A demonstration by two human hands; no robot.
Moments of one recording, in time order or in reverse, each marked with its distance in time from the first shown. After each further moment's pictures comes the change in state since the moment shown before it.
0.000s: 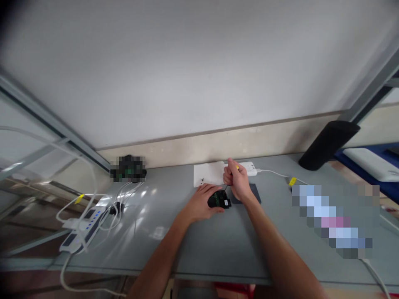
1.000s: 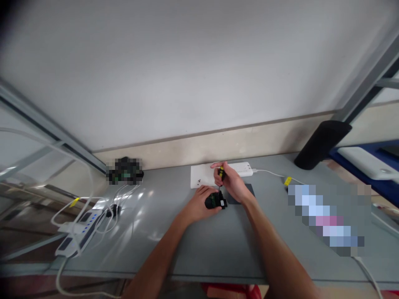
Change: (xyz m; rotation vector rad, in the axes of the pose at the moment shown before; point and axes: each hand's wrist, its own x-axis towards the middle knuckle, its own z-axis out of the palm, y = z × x) left_hand 0.006 -0.004 0.014 -0.088 0.059 -0.010; right_hand -0.002 -0.003 -0.014 -0.044 -0.306 0.077
